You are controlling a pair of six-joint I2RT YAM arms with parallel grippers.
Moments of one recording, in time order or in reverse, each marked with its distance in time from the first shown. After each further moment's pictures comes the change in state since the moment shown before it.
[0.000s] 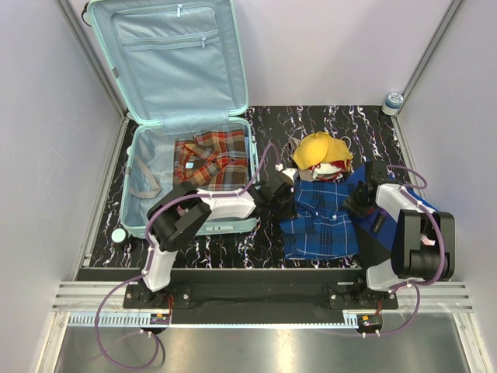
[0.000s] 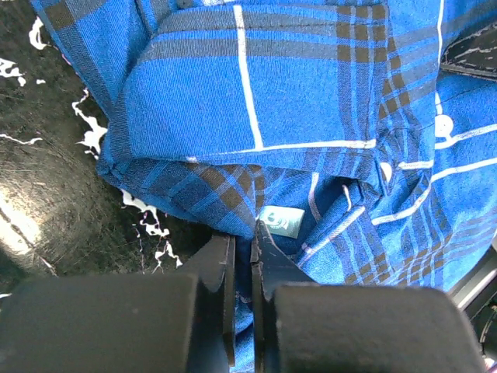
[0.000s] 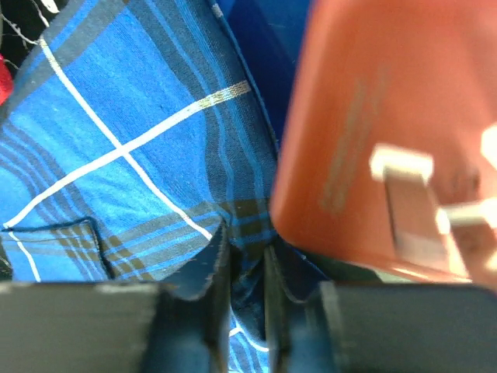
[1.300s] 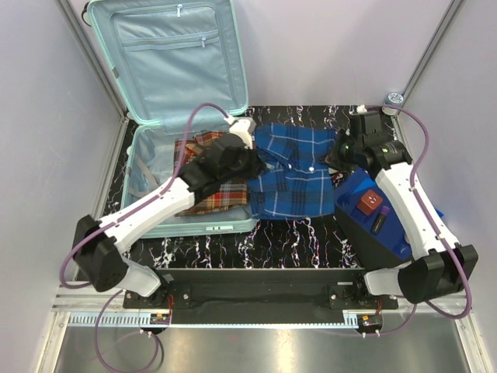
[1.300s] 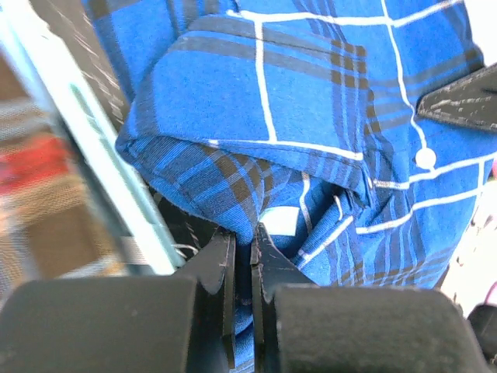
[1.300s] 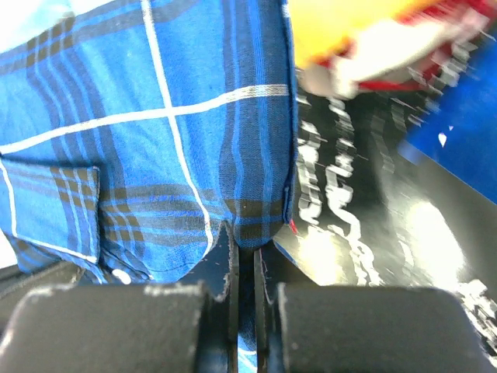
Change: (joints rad) left arm 0.169 -0.568 -0.006 -0.238 -0.122 0.164; right arm 0.307 -0.162 0.568 -0.333 -0.011 0.020
